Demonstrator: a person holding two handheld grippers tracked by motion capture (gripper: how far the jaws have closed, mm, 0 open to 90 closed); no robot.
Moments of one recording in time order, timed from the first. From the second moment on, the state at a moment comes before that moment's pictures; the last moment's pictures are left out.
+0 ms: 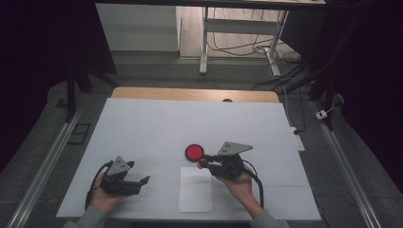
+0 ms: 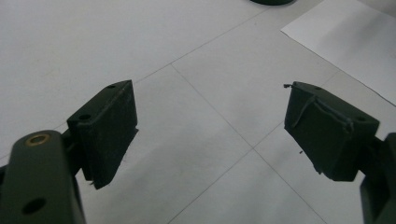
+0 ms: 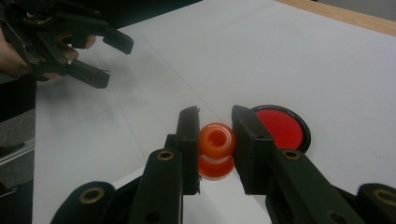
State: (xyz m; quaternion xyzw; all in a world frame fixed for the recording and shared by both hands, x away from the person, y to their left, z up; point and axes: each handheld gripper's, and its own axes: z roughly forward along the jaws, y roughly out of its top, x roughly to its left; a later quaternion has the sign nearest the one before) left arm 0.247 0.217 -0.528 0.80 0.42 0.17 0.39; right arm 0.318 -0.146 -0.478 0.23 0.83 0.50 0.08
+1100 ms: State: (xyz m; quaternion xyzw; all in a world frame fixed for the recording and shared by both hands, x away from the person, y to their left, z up) left arm 0.260 0.170 -0.508 0.83 0.36 0.17 0.40; right arm 0.318 -0.146 -0.477 0.23 0.83 0.50 0.08
